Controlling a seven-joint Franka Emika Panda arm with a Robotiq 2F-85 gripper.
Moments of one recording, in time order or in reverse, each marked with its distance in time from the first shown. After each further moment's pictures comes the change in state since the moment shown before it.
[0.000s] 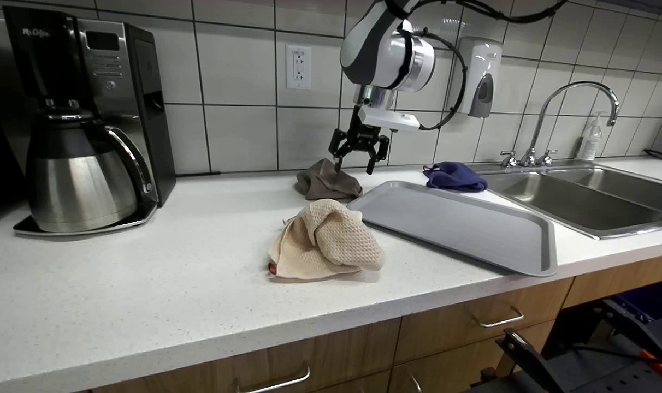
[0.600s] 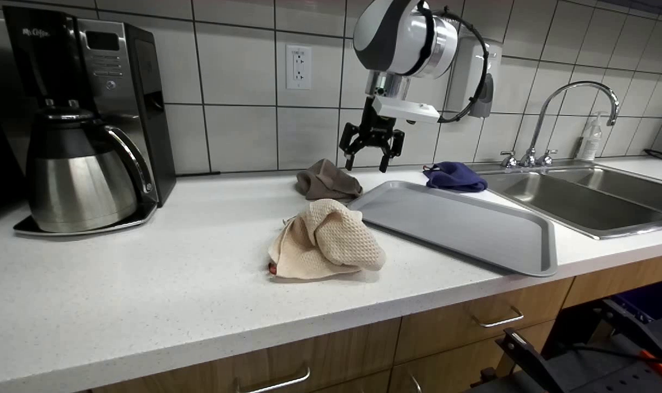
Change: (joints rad) arm 0.000 -0.170 0.000 -0.210 0.000 0.017 0.005
